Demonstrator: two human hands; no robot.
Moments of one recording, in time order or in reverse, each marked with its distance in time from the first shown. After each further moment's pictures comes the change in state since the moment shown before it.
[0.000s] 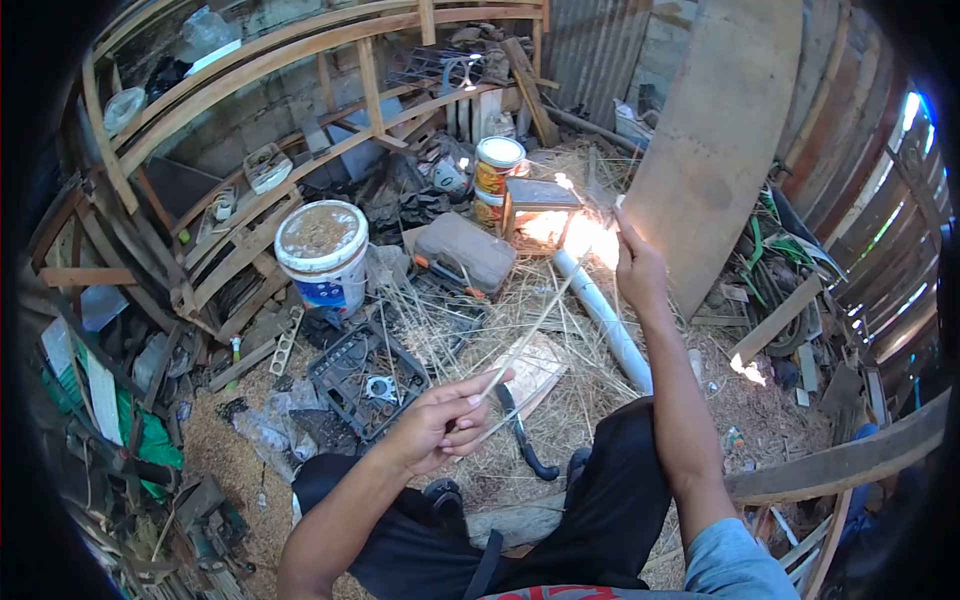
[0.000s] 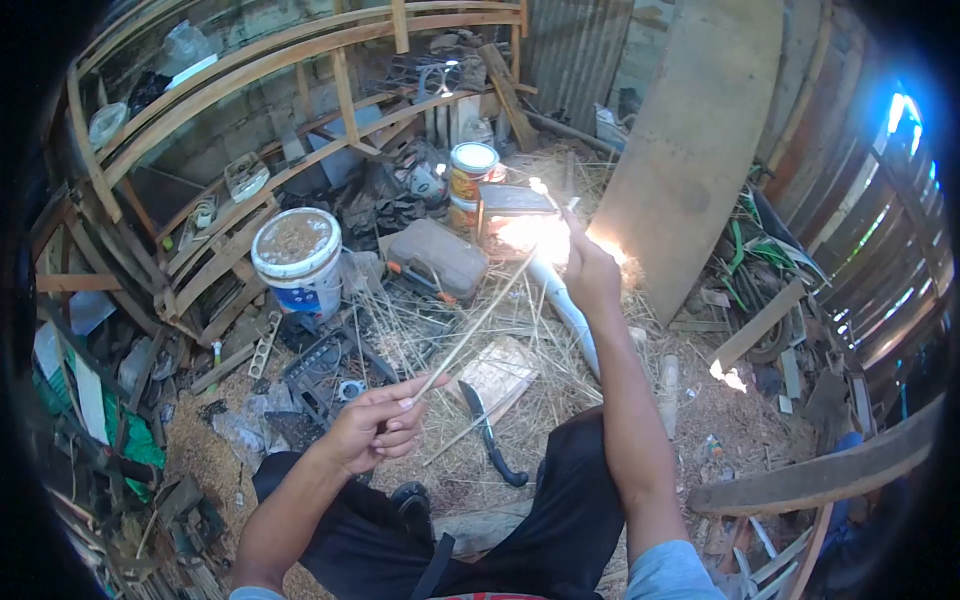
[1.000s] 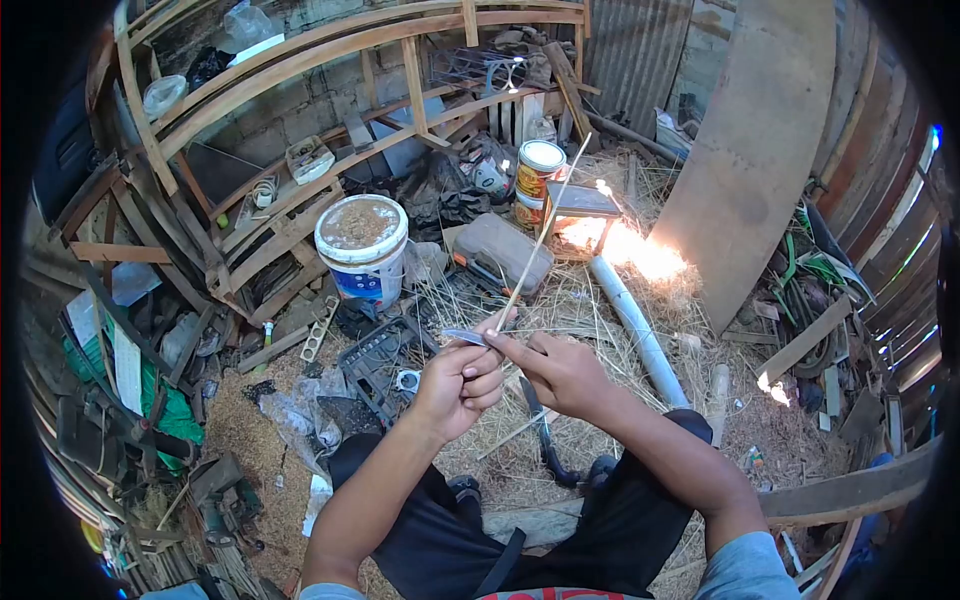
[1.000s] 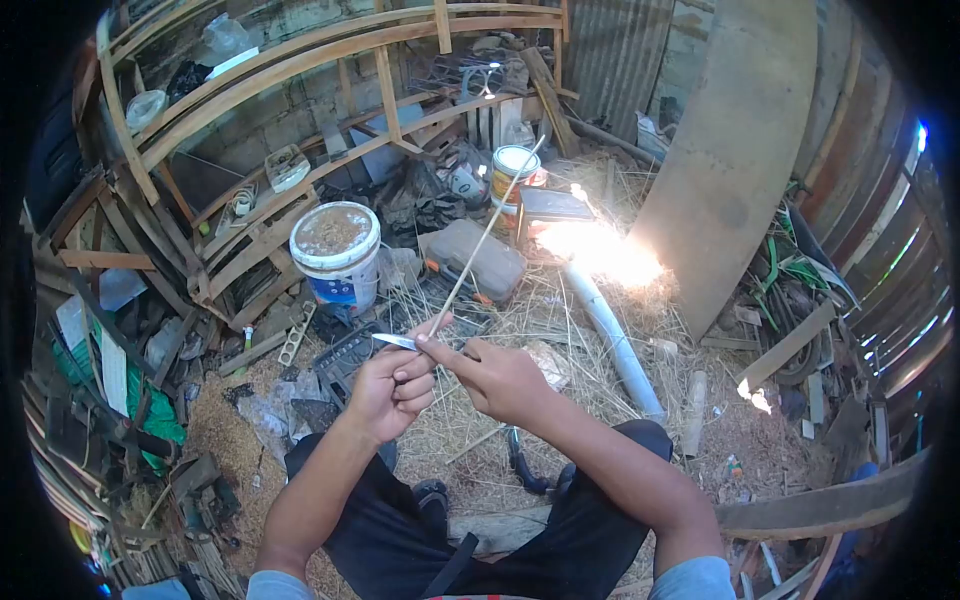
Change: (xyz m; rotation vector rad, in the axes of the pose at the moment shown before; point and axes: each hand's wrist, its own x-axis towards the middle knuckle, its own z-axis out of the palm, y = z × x) left_hand 0.016 0.018 -0.010 -0.232 0.051 0.269; right_hand -0.101 -0.127 0.029 0.209 -0.453 -0.641
